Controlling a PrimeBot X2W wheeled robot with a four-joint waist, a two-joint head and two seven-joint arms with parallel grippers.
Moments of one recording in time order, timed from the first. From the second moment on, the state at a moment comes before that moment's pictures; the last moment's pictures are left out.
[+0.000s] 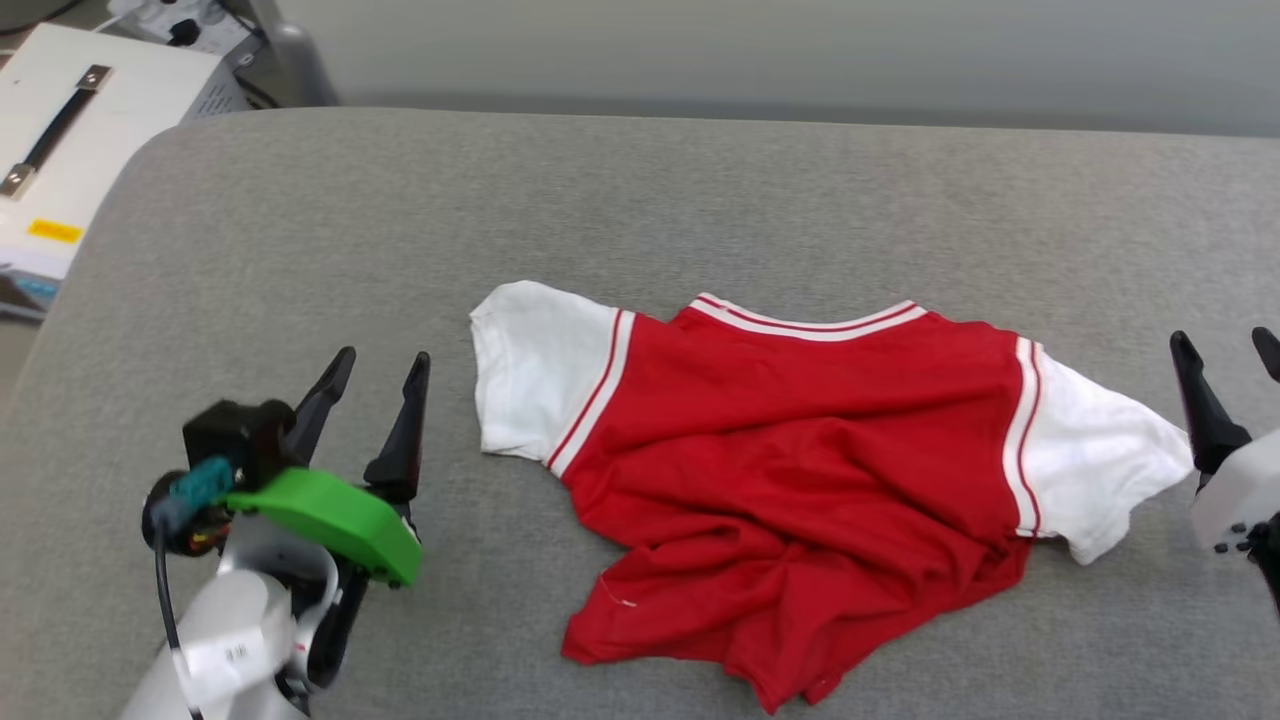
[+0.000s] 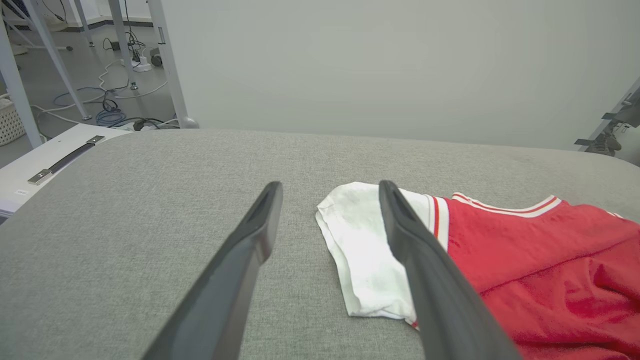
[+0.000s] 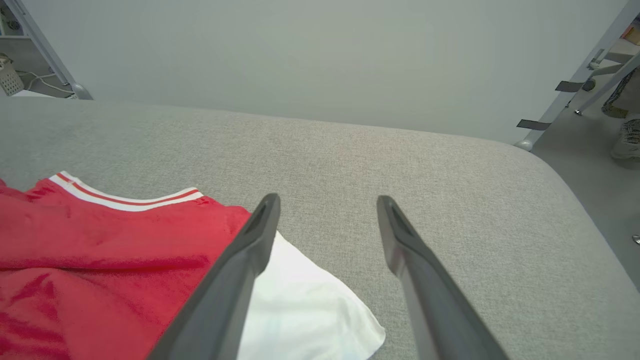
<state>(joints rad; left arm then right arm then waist) -0.24 0.35 -0.26 0.16 -0.52 -0.04 -0.13 -0.23 -0.39 -0.06 0.16 0.35 0.13 0.11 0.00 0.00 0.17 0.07</state>
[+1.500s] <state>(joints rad) -0.86 0.58 -0.63 0.67 -0.79 -0.13 0.61 -0.16 -0.21 -0.05 -0.10 0.28 0.13 0.06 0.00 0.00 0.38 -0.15</state>
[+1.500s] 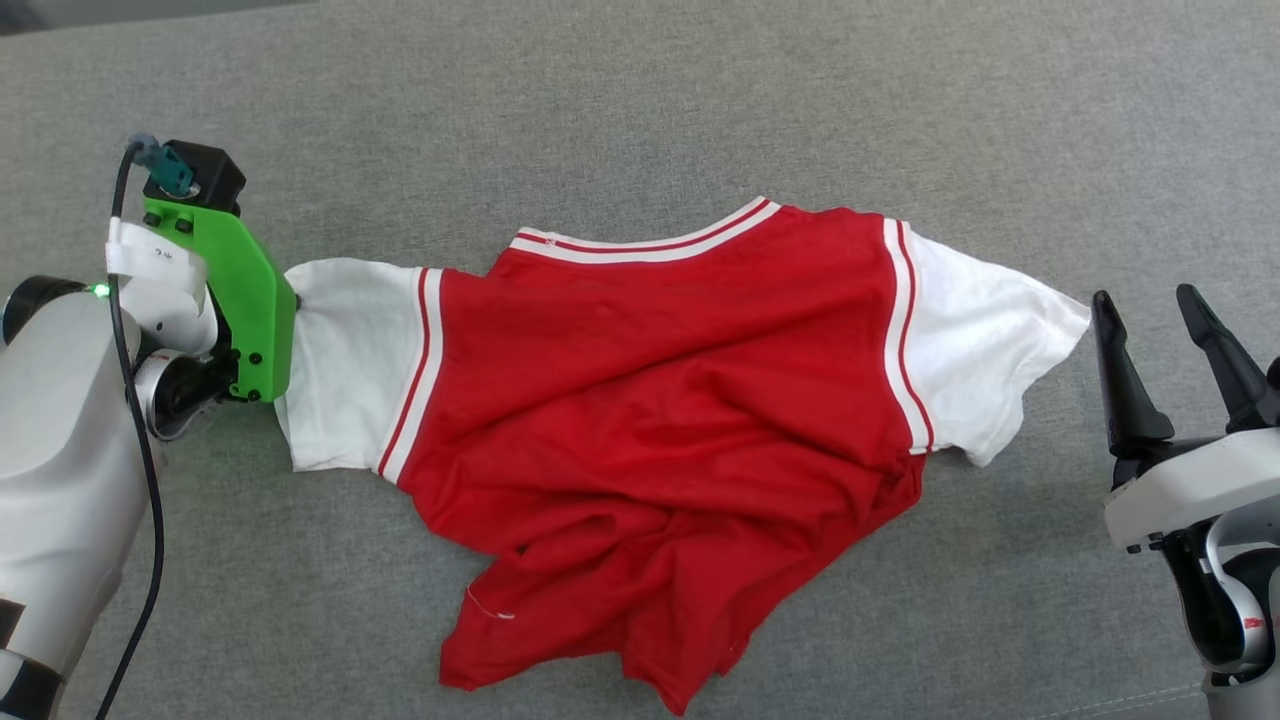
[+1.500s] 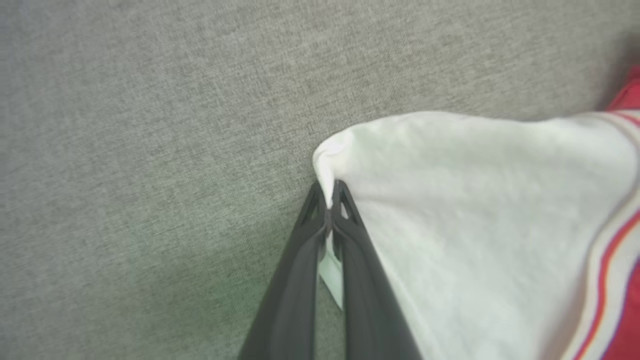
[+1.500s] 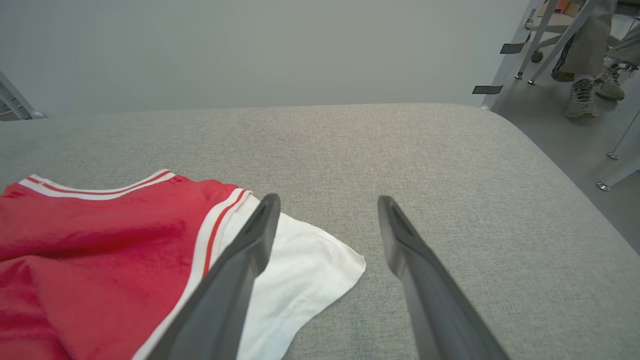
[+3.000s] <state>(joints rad) -0.41 0.84 -0.56 -0.42 -0.90 0.26 0.53 -0.44 -0.53 0.11 0.23 0.34 0.13 0.86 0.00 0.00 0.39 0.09</state>
